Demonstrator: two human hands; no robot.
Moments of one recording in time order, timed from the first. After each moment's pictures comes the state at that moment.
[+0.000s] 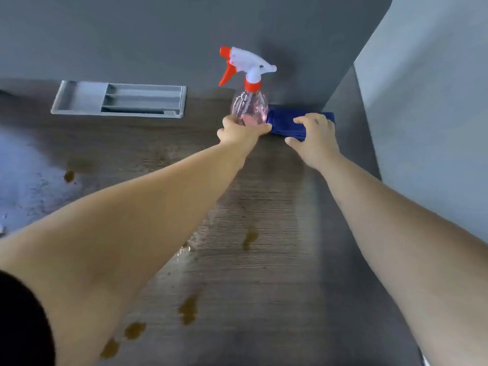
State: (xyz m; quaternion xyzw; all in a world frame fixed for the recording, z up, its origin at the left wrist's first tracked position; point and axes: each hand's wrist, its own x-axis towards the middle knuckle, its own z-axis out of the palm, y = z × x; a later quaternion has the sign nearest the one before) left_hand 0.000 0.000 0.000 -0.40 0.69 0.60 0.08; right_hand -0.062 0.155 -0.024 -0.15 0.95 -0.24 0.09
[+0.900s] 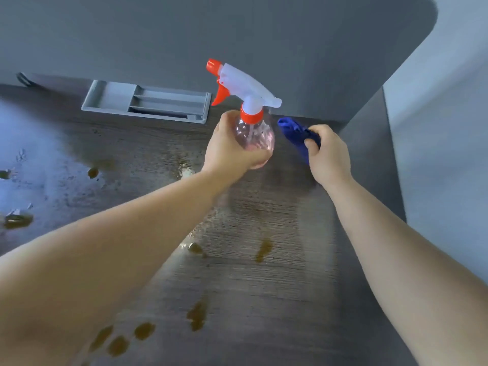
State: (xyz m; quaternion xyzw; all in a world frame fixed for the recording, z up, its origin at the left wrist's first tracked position) left_hand 0.058 -0.038 0.036 -0.26 0.79 0.55 -0.05; right_hand -0.039 0.124 0.002 -0.11 0.94 -0.32 0.06
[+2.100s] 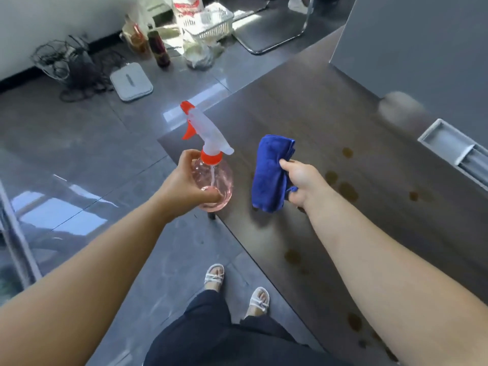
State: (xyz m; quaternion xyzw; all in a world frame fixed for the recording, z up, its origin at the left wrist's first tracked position) left_hand 0.647 -0.410 0.054 -0.55 0.65 0.50 -0.14; right_hand 0.421 -0.378 0.012 -0.06 0.65 -0.48 0.59
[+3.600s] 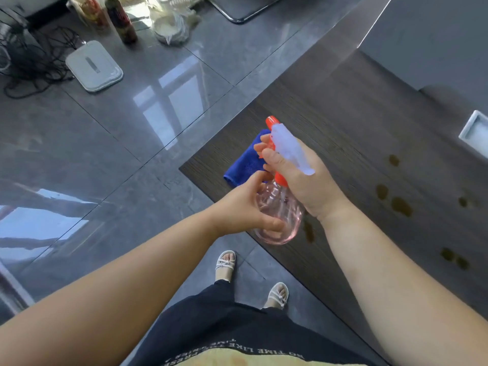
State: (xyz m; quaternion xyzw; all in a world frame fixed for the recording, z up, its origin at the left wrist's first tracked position) left_hand 0.649 -0.518 0.012 -0.34 0.68 0.64 0.02; right_hand 0.516 -0.468 0.055 -0.37 0.63 -0.49 0.48
